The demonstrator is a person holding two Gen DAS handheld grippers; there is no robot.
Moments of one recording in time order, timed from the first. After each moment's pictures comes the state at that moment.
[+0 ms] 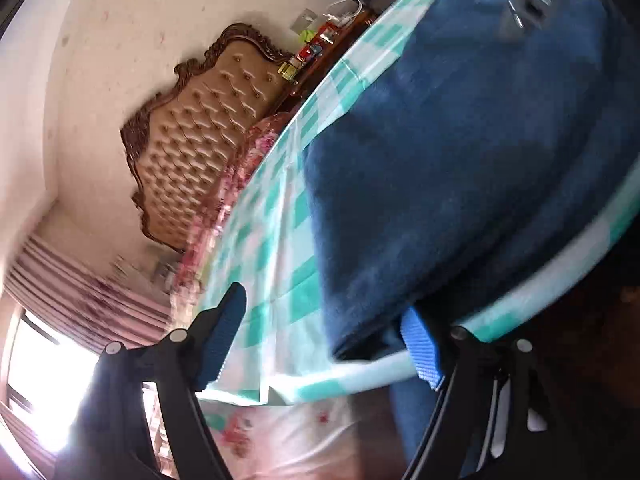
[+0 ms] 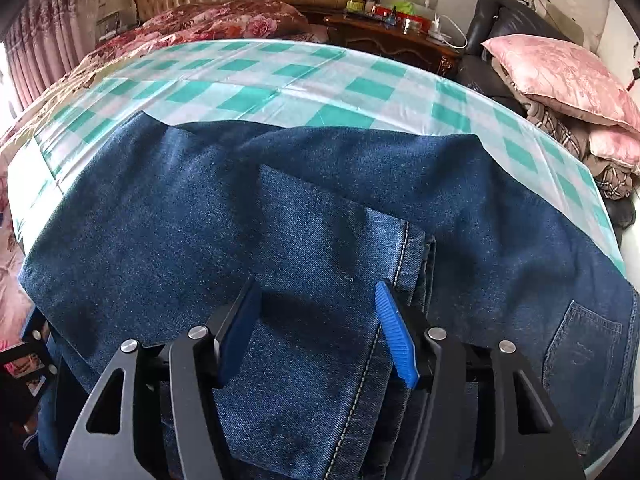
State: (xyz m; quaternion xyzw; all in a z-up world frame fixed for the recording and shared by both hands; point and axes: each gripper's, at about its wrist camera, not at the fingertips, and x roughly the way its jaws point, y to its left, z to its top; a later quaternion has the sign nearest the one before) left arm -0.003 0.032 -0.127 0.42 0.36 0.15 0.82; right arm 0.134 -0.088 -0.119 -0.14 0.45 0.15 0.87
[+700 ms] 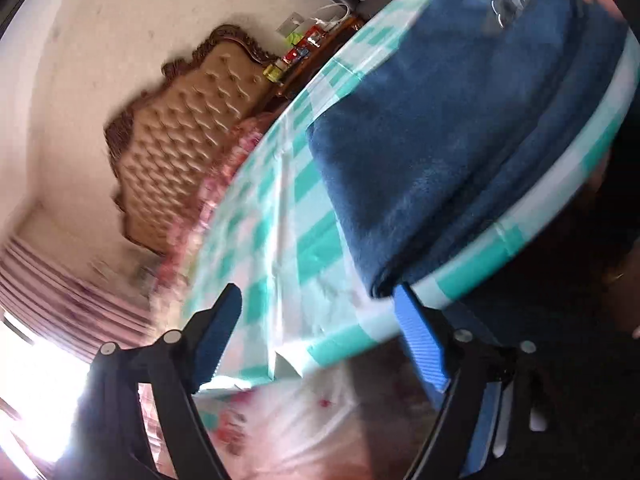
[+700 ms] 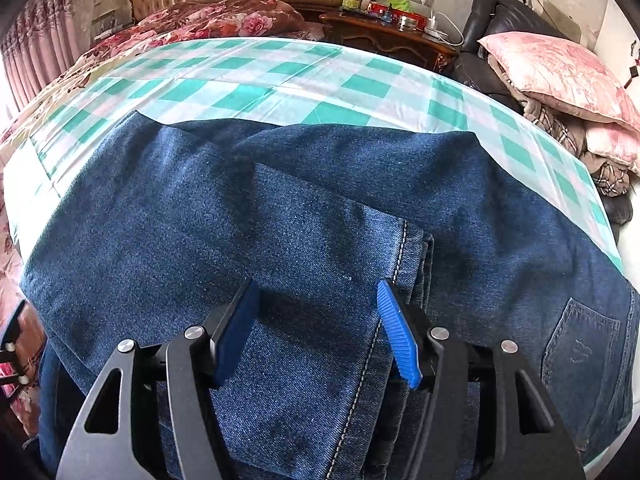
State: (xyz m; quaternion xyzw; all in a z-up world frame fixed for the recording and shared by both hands) left arm -0.038 0.079 -0.102 0.35 0.37 0.09 0.85; right arm 0.137 -0.087 -0.122 -0.13 0.45 0.14 0.87
